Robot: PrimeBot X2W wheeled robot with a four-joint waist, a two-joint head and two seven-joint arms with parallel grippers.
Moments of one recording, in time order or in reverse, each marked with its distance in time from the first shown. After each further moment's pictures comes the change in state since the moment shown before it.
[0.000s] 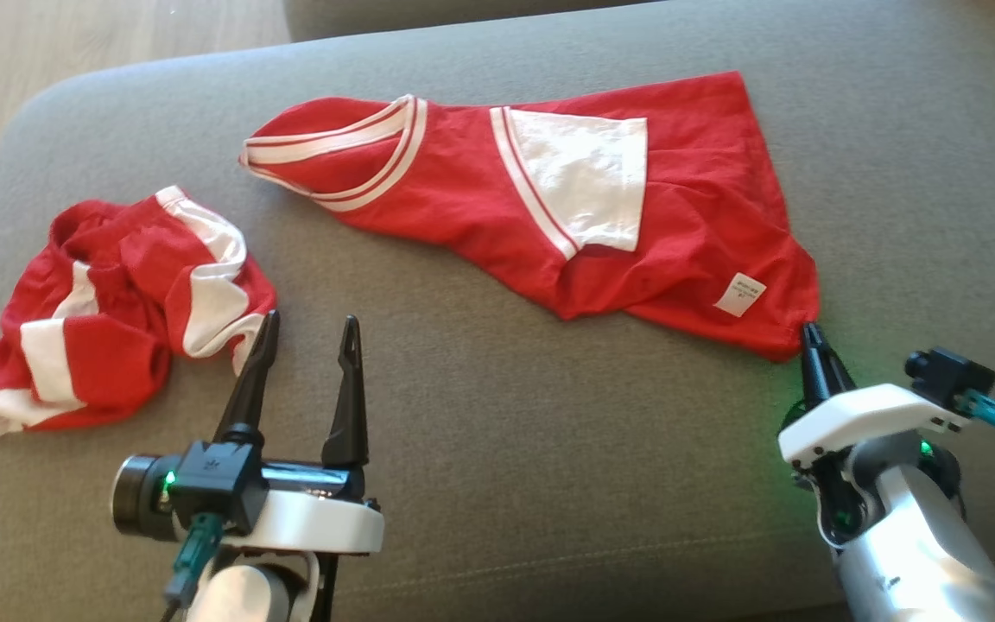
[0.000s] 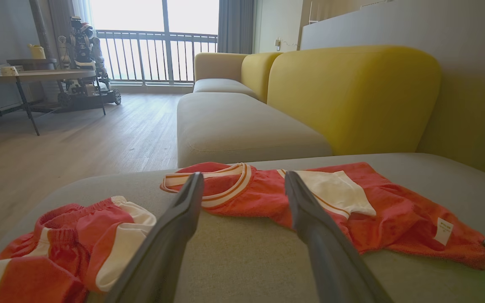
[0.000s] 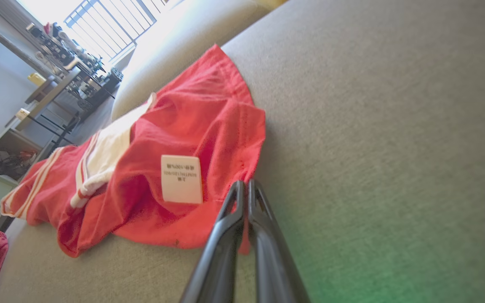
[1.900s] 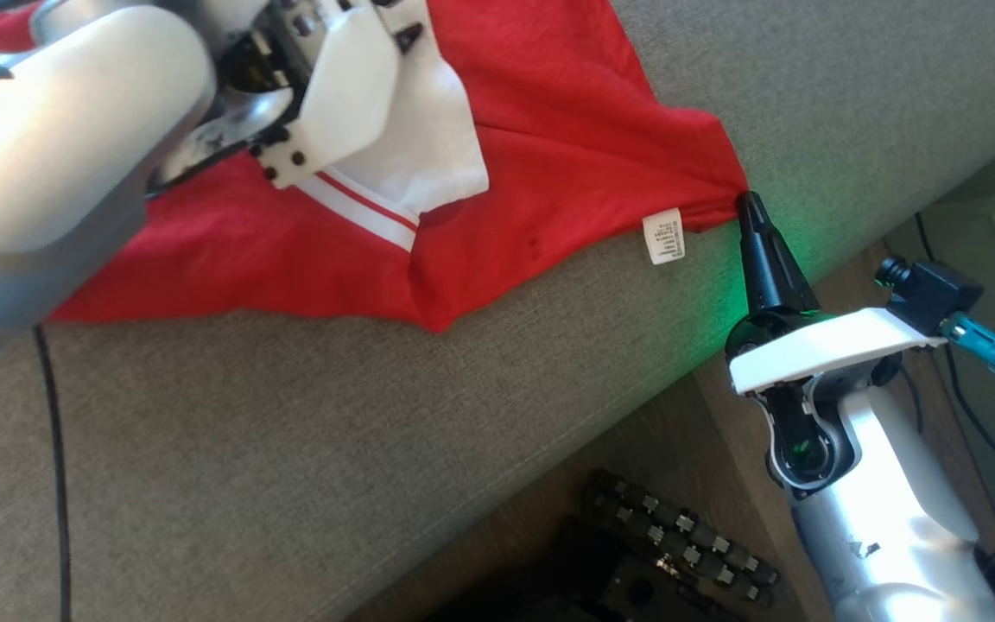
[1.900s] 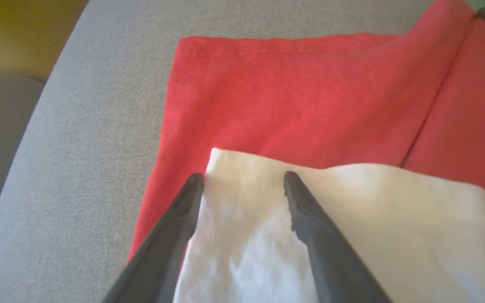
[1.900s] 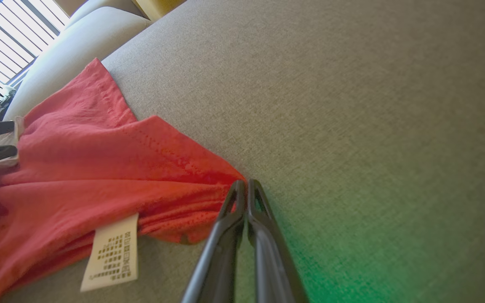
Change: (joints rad) left arm -1.437 0.456 -0.990 0.290 -0.508 -0.306 0.761; right arm 0.016 0.016 0.178 -0.426 0.140 0.000 0.002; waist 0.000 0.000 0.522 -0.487
